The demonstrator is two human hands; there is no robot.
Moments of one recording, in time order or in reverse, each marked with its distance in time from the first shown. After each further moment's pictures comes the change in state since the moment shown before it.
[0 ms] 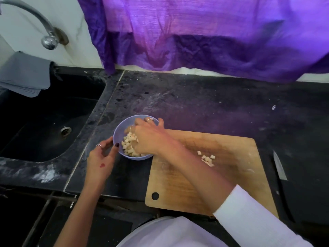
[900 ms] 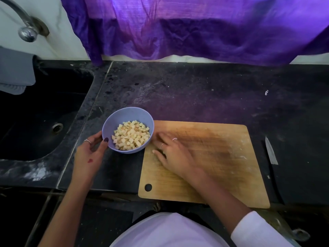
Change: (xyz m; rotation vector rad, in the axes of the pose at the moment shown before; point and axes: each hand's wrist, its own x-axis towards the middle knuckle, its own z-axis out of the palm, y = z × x) left_hand -0.001 0.002 -0.003 0.006 -0.024 -0.037; right_hand -0.065 0.076 0.104 0.132 0.324 0.073
